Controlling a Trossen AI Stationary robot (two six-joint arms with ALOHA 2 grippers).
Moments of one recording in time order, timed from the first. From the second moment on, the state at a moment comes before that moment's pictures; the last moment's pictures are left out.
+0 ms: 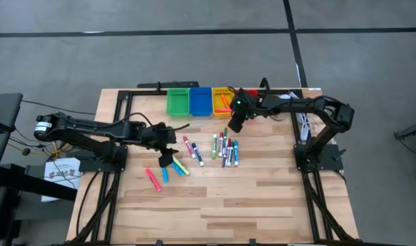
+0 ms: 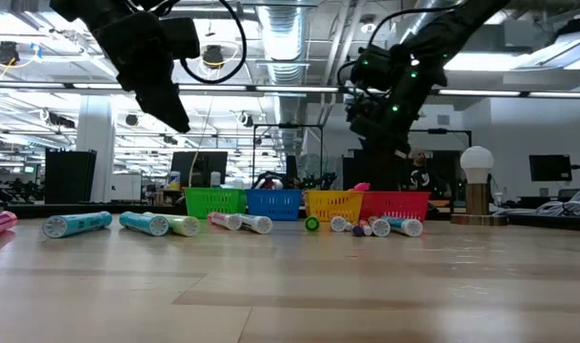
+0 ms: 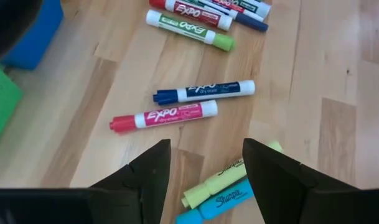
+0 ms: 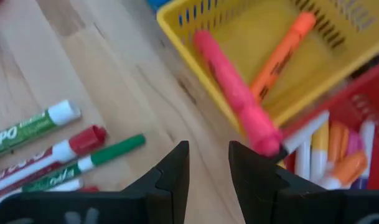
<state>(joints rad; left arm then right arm) -0.03 1.15 0.74 -0.48 -0.12 -0.20 -0.46 1.63 1.01 -0.40 0.05 0.02</state>
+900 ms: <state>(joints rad) -0.04 1.15 0.74 -0.49 -0.12 -0.17 -0.48 1.67 1.19 -0.69 0.12 -0.11</state>
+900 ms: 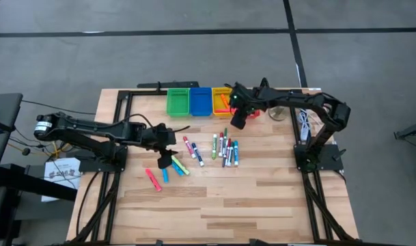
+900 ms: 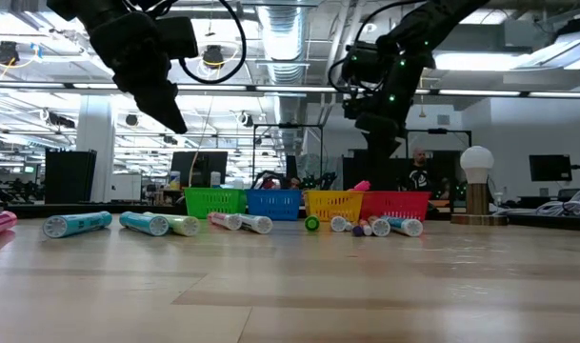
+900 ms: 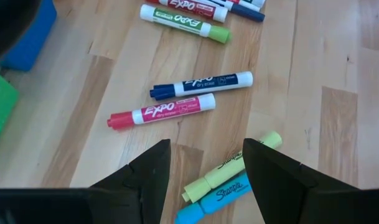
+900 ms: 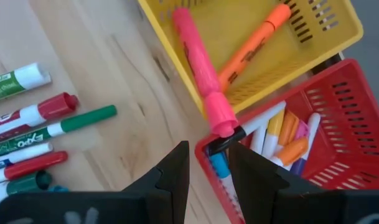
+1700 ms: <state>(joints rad) -0.04 1.15 0.74 -0.49 -0.13 -0.17 -0.53 1.67 1.14 -0.62 0.01 -0.27</state>
